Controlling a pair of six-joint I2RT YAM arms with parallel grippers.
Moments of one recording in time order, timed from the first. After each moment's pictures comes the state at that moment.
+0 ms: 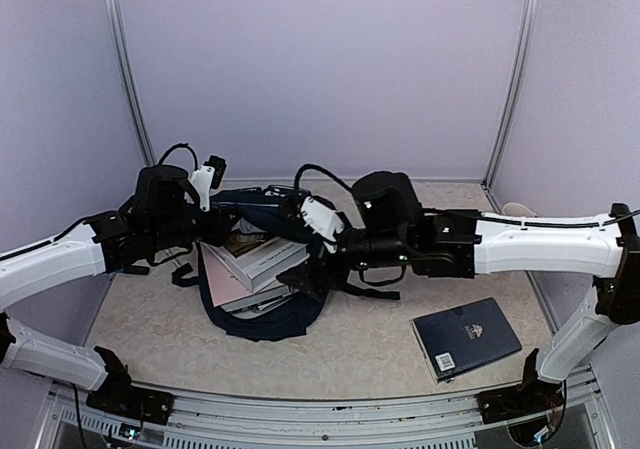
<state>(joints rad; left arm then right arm) -0.68 1.17 0.89 -0.17 -0.11 -0.22 1.16 1.61 1.29 -0.12 -0.05 -0.21</state>
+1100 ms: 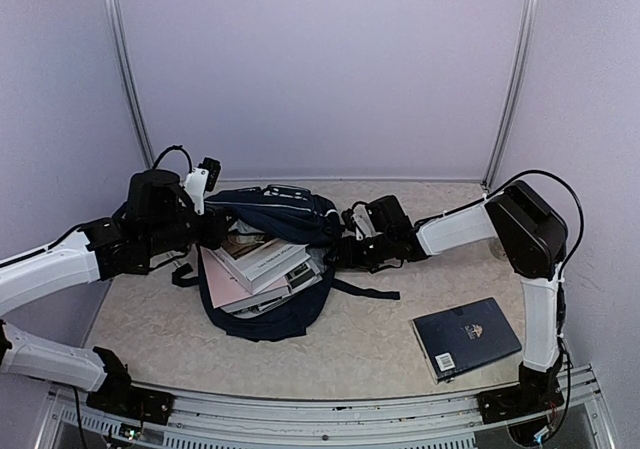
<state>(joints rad) -0.67 1.12 0.84 -0.13 -0.10 -0.21 0.67 2.09 1.24 0.15 -0.40 0.57</state>
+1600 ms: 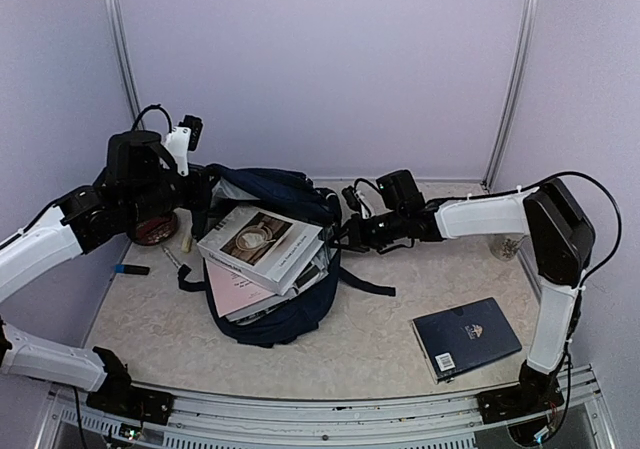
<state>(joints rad) -0.67 1.11 1.06 -0.28 -0.23 -0.15 0.65 1.94 1.27 0.04 -0.56 0.54</state>
